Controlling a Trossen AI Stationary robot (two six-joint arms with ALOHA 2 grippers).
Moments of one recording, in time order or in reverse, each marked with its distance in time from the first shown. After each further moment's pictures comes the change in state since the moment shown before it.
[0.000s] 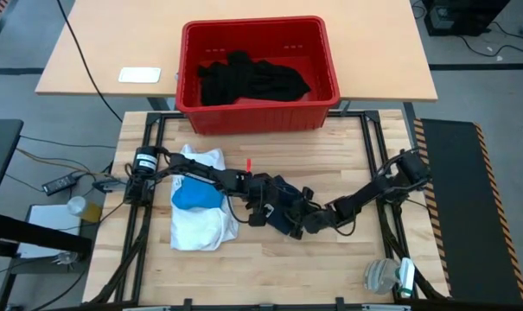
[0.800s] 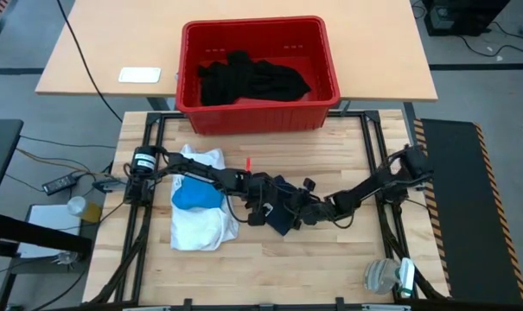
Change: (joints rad) left arm -0.004 -0.015 -0.001 -0.019 -0.002 -0.010; right arm -0.079 -0.052 0.000 -0.059 0.055 -0.063
